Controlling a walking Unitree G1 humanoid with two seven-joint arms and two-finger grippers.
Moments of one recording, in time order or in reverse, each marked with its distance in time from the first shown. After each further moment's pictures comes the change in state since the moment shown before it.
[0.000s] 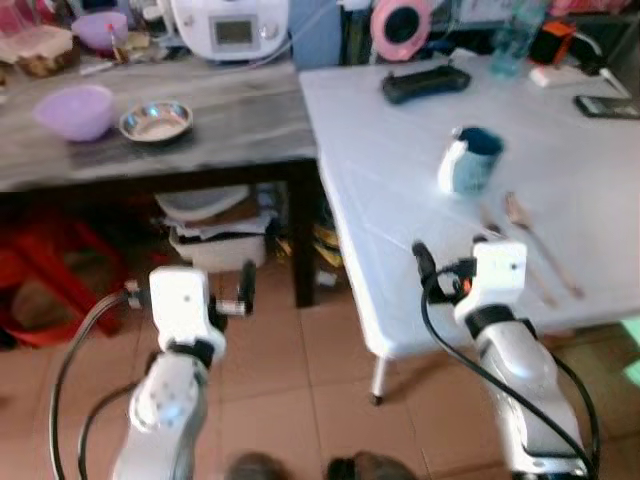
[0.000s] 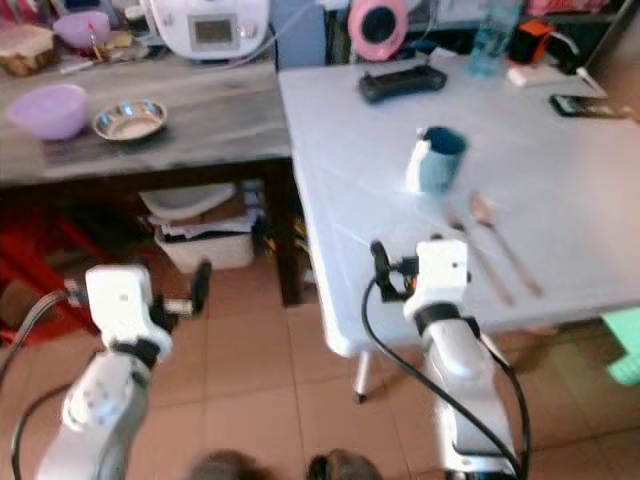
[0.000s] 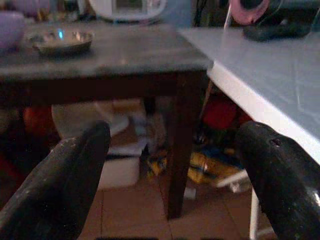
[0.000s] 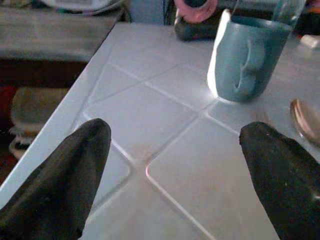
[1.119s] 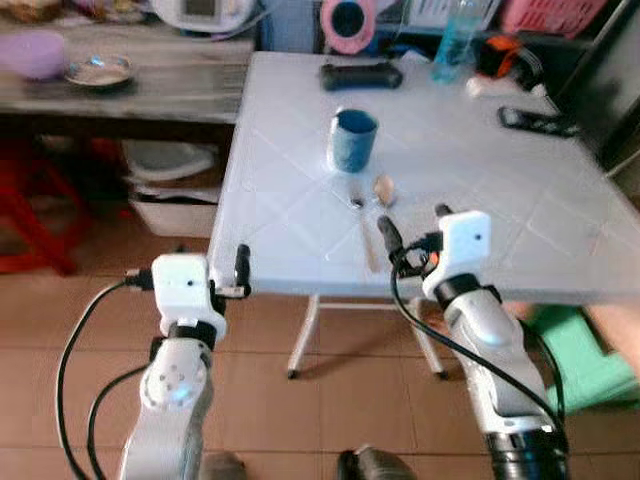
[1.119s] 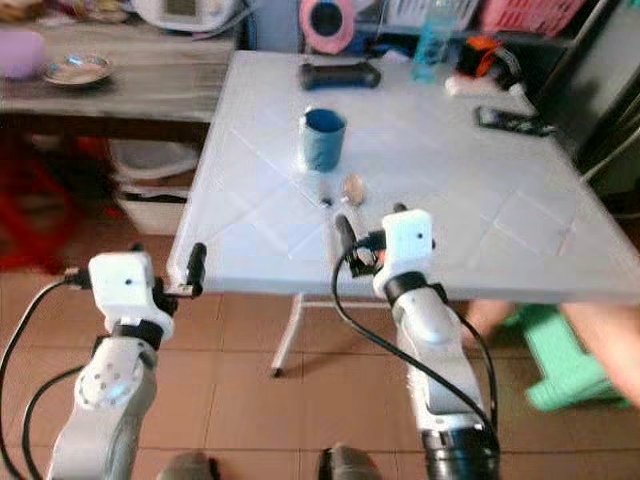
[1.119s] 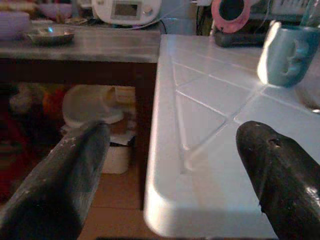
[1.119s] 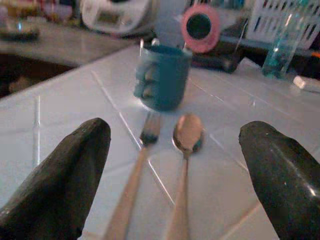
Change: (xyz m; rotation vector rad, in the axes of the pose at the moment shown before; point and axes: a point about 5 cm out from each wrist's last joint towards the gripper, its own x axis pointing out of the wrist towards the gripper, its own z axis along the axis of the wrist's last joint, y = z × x) left arm 0.019 -0.003 -0.001 0.040 -0.025 0.045; right arm 0.029 0.016 0.016 -0.013 -0.095 0.082
